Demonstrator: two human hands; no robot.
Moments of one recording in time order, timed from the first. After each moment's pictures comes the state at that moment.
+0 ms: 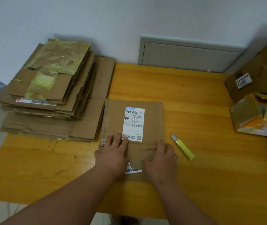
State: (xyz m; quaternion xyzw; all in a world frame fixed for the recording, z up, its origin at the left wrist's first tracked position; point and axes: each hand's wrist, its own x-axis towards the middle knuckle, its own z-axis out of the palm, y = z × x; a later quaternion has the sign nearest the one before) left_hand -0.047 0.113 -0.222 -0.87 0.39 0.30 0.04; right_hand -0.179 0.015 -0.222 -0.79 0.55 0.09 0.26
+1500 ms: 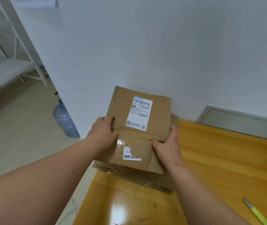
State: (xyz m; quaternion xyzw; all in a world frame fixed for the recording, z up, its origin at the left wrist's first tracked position) left_hand 0.271 0.277 -0.050 -0.92 0.24 0.15 -0.25; right_hand 0.109 0.111 -0.075 -0.74 0.41 -0.18 0.50
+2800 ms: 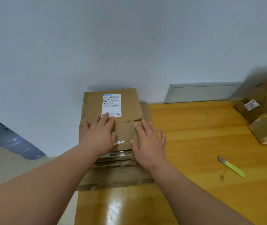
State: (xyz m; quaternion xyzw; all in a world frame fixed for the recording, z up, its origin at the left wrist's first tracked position) left_hand 0.283 0.193 -0.088 -0.86 0.50 0.08 -0.01; right_hand 0.113 0.113 -0.116 -0.90 0.40 -0.11 0.16
